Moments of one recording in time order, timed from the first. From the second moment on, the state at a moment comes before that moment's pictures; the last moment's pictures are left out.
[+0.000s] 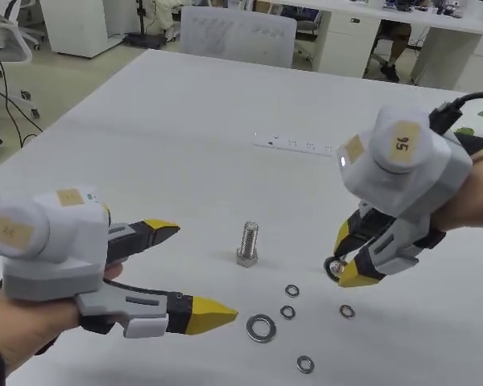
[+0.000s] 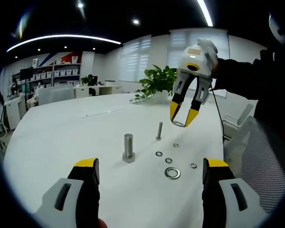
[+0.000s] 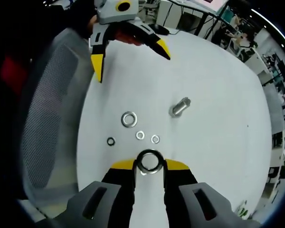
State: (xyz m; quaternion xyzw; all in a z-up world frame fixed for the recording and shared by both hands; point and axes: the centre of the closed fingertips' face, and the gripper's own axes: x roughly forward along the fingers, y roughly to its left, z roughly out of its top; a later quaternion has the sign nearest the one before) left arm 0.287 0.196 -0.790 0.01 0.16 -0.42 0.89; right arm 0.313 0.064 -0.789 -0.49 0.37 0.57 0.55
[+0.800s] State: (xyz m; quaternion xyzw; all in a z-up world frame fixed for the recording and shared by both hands) left arm 0.286 0.203 -0.782 0.02 0.15 -0.41 0.90; right arm 0.342 0.114 -0.758 -0.49 0.34 0.59 0.54
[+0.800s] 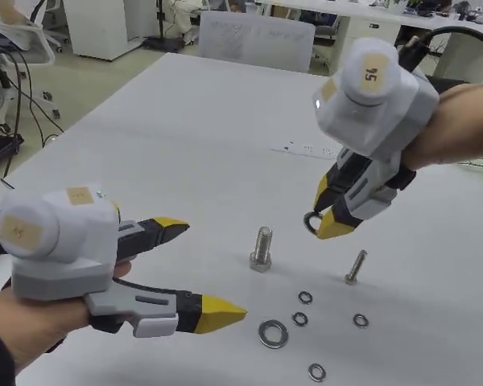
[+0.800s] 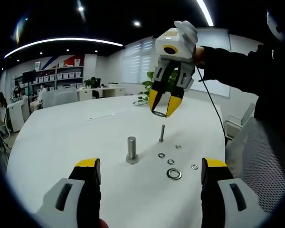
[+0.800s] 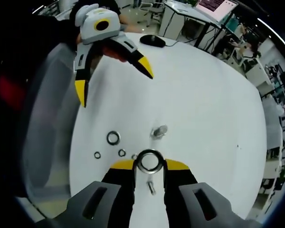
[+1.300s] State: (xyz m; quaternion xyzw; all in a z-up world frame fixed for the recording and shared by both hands) left arm 0.287 0.204 -0.779 0.01 0.15 -0.41 0.90; right arm 0.361 0.141 -0.771 -0.50 0.34 0.60 0.53
